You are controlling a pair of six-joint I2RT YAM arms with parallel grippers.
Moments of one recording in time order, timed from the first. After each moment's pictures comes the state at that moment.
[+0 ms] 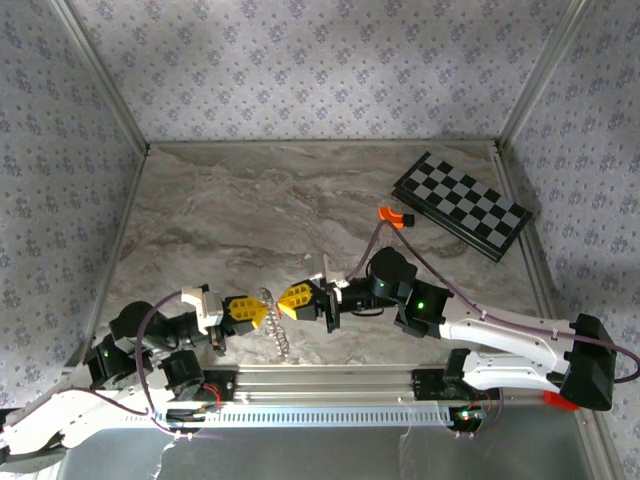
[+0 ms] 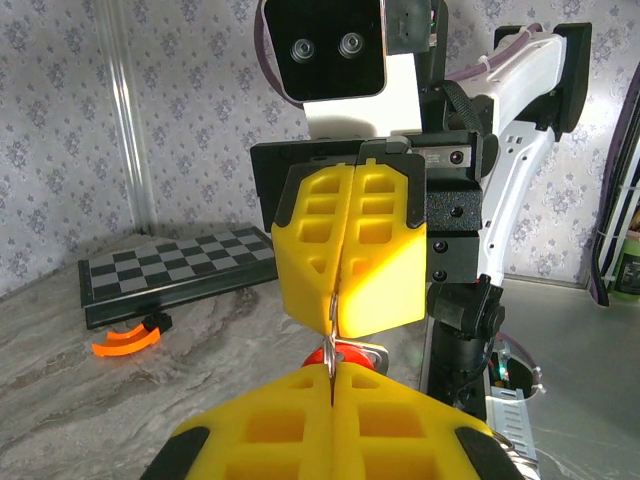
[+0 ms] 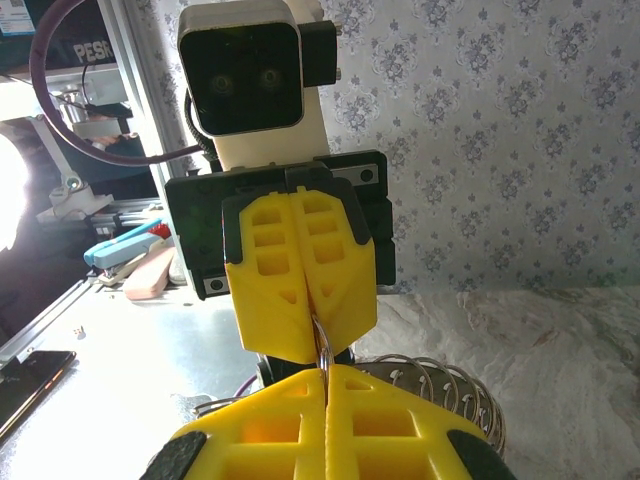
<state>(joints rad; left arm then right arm) -1.08 0.20 0.55 -0.29 0.22 -0.05 1.13 1.07 0.77 0.33 -0.55 0.09</state>
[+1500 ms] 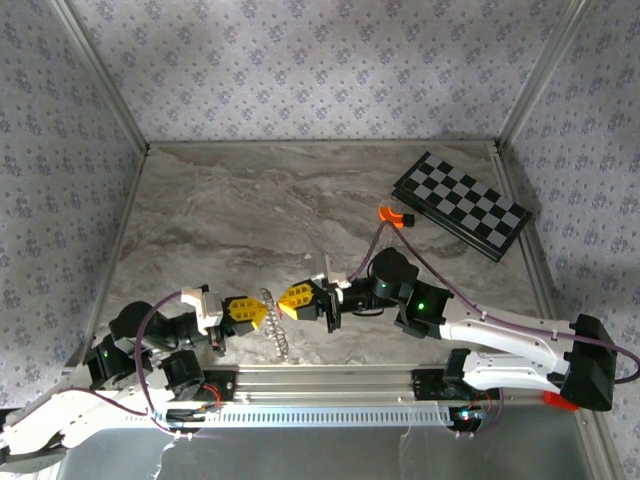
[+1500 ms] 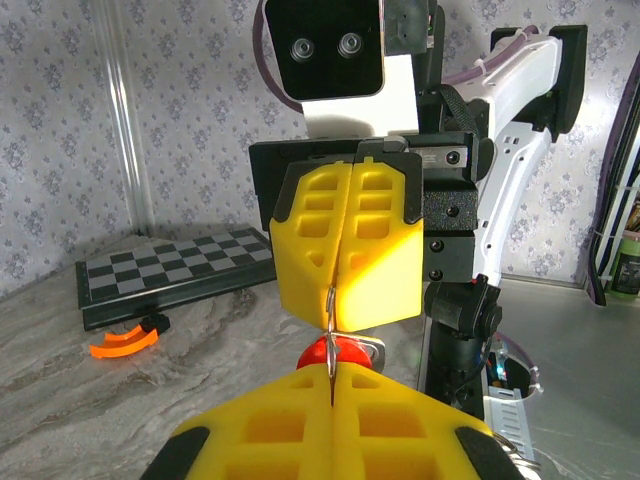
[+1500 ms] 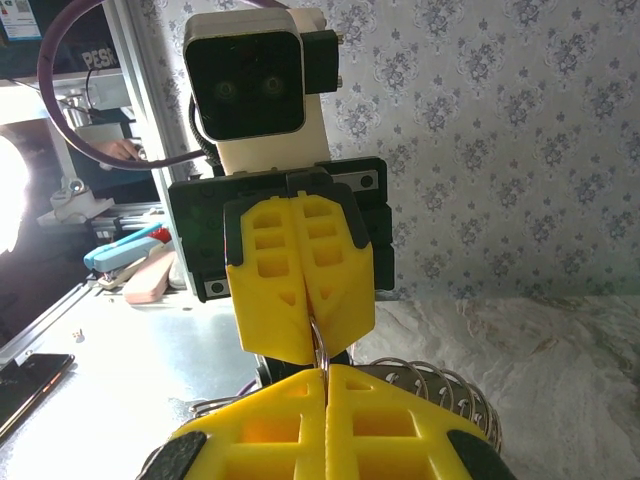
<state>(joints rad) -1.08 0.20 0.55 -0.29 0.22 -0.05 1.12 1.07 0.75 0.36 -0.55 0.09</state>
